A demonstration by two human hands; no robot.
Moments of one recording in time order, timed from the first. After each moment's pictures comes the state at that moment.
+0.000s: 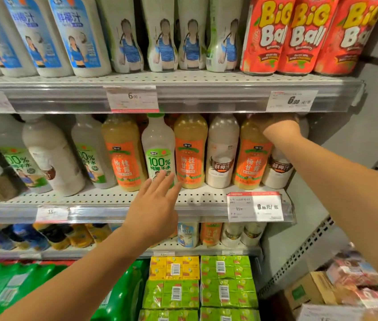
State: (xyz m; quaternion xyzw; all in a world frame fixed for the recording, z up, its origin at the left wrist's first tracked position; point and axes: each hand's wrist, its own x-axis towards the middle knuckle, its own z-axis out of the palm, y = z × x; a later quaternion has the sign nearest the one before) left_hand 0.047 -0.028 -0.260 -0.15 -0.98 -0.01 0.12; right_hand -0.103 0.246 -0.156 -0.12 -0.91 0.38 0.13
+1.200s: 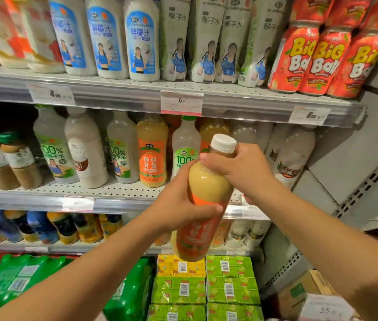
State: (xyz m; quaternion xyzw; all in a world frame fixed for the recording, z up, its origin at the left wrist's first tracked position) left_hand 0.096 -0.061 -0.209 -0.16 -0.79 -0.59 0.01; right_hand 0.065 0.095 -0.147 0.10 -0.81 0.58 0.08
